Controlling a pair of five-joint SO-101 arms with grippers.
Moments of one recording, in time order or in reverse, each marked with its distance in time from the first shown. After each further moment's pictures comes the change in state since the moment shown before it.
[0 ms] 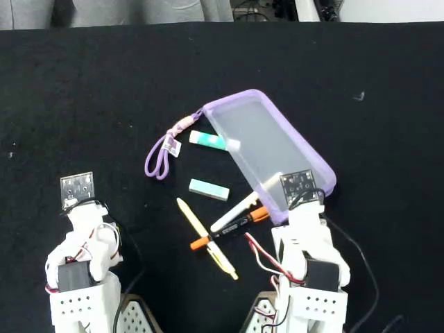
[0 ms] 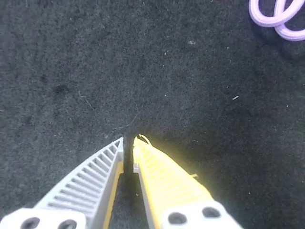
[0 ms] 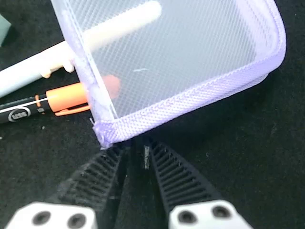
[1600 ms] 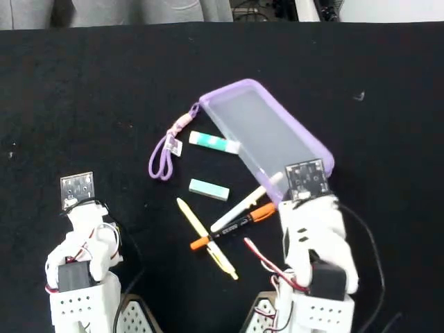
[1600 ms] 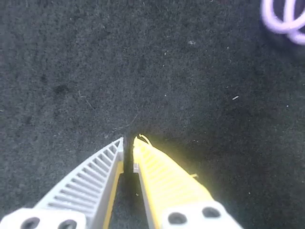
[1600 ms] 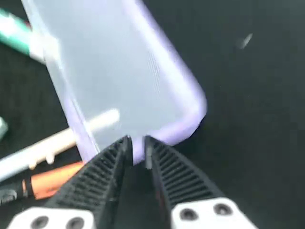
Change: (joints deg) left arm 0.0 0.0 0.0 0.0 0.0; right arm -0.1 0.0 -11.5 -13.6 3.8
